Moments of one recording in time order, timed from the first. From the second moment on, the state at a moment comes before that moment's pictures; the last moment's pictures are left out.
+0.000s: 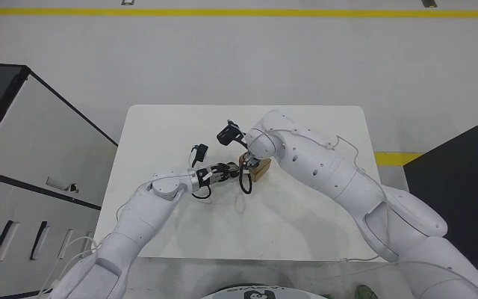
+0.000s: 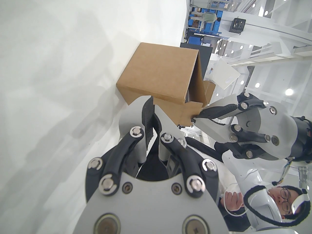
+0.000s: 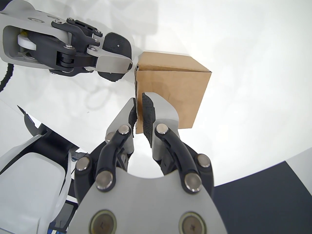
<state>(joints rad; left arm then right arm) 1.09 -1.24 -0.95 -0.96 -0.28 -0.23 -0.78 -0.57 -1.40 0.47 -1.22 -0.75 0.04 1.39</state>
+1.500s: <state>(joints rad) 1.09 -1.24 -0.95 -0.96 -0.28 -0.23 -0.78 -0.61 -1.41 0.64 -1.08 -0.61 0.00 1.30</state>
